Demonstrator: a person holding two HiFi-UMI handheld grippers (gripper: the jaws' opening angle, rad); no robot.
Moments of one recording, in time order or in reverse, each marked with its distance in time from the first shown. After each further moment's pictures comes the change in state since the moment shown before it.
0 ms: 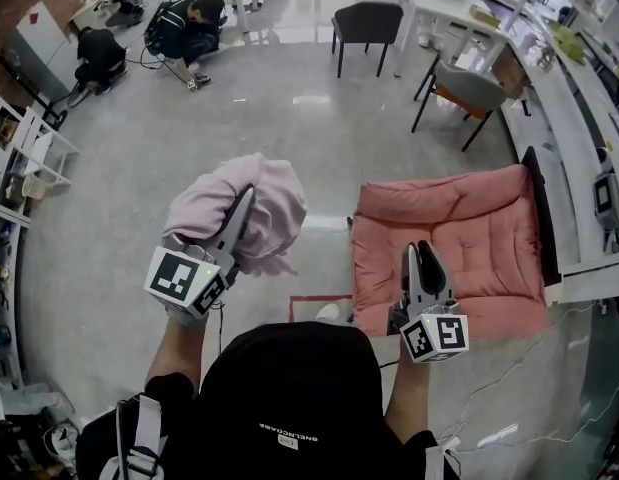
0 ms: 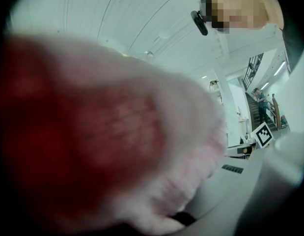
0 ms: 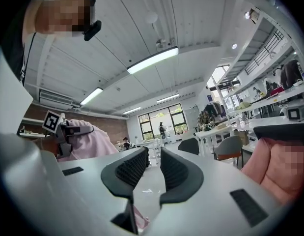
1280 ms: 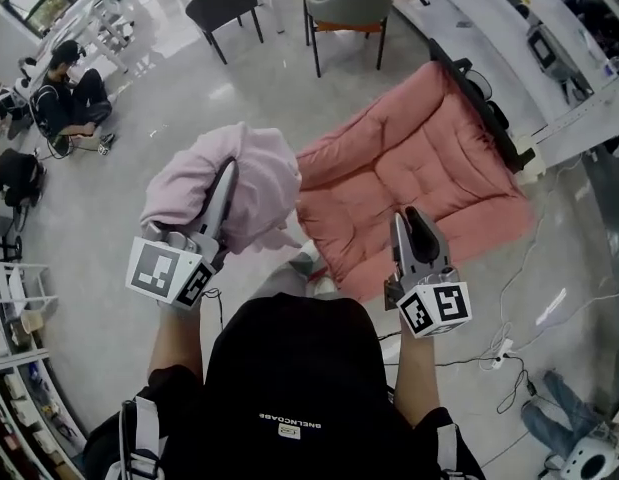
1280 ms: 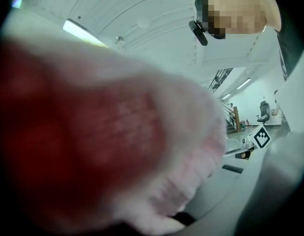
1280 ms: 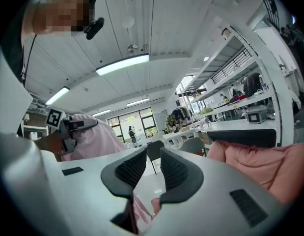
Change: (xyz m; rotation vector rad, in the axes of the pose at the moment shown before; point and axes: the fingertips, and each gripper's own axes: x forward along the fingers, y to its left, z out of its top) left arm 0.244 -0.171 0.028 0.050 -0.005 -0.447; right arm -0.060 -0.195 0.031 0.086 -0.043 -0.360
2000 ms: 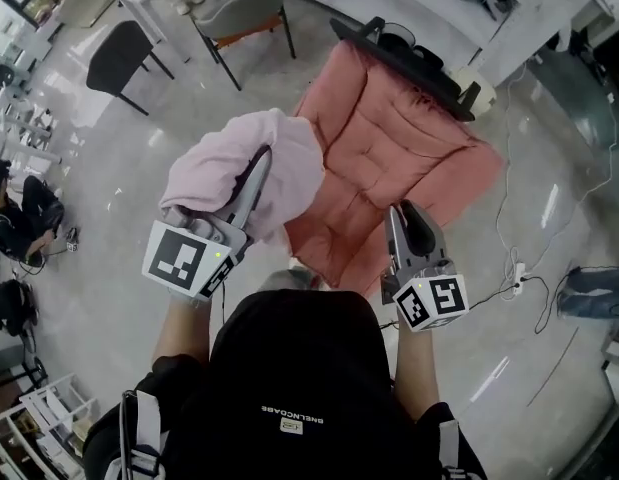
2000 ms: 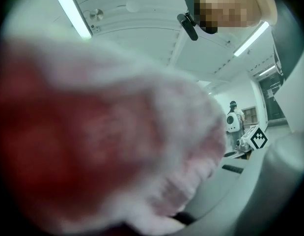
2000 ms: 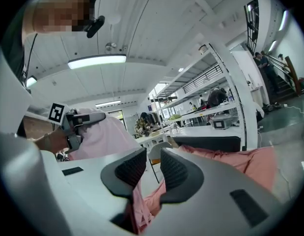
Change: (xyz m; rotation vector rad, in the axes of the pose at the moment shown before) left arm 0.223 -0.064 0.019 0.031 -0.004 -0.529; right arm 0.025 -0.097 0.038 0.040 -0.065 -0.383
